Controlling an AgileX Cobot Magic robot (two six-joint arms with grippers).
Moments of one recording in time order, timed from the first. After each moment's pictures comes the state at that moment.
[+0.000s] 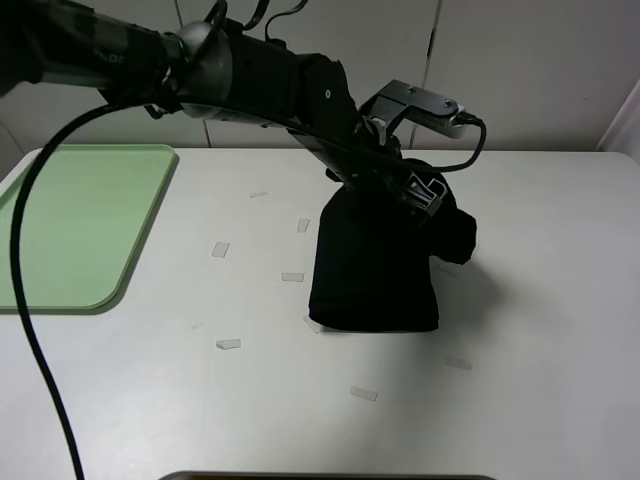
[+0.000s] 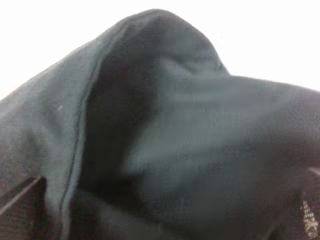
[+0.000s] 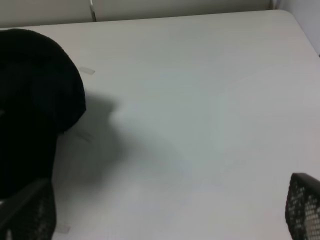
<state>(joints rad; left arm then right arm) -0.78 2.16 -1.59 -0.26 0.26 0.27 -0.04 -0.01 -0.49 0.00 1.03 0.02</state>
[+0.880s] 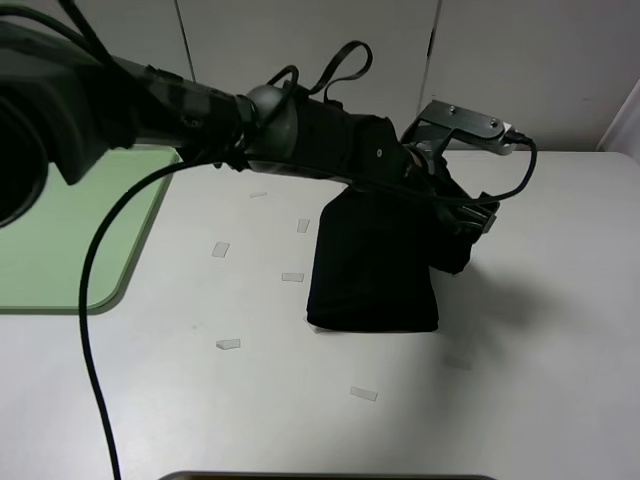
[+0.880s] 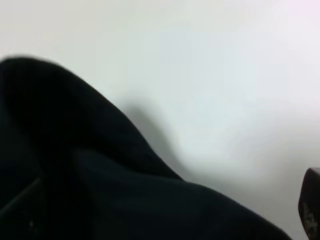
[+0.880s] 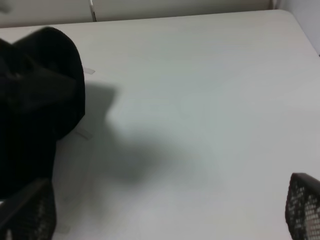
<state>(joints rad) -0.88 2.28 -1.65 -0.31 0.02 0.20 -0.04 -0.01 -0.49 0.00 1.03 0.02</state>
